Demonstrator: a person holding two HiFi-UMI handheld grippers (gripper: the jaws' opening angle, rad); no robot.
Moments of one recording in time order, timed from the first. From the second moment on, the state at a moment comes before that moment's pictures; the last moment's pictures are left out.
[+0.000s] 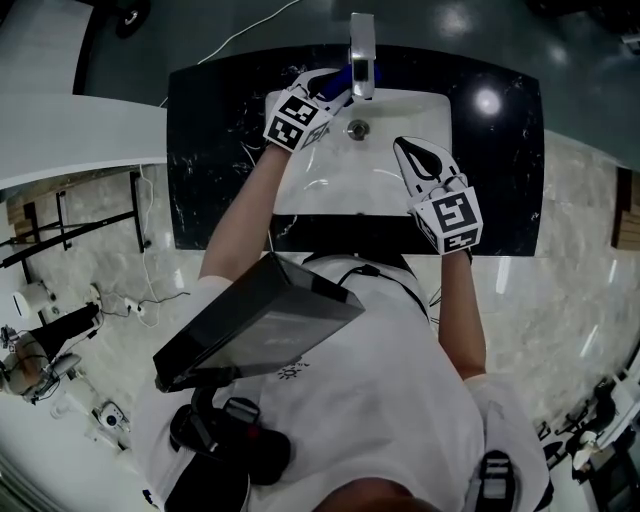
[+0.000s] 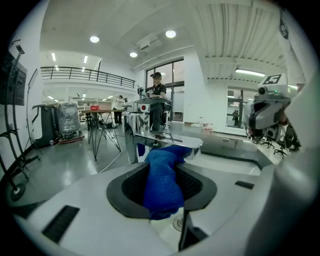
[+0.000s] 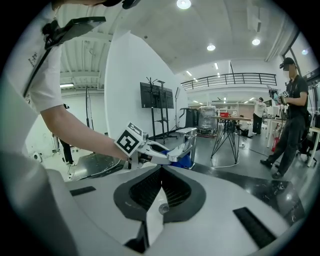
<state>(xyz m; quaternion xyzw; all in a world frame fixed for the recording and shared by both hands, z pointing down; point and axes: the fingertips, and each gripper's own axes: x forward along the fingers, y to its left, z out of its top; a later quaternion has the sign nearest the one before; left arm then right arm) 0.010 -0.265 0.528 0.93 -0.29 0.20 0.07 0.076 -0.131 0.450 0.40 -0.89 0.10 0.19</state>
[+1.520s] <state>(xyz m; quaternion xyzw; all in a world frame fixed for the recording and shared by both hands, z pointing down) -0.002 -0.205 0.514 0.95 -0.21 0.21 0.04 0.070 -0.129 0.455 0.38 -0.90 0.10 0.18</state>
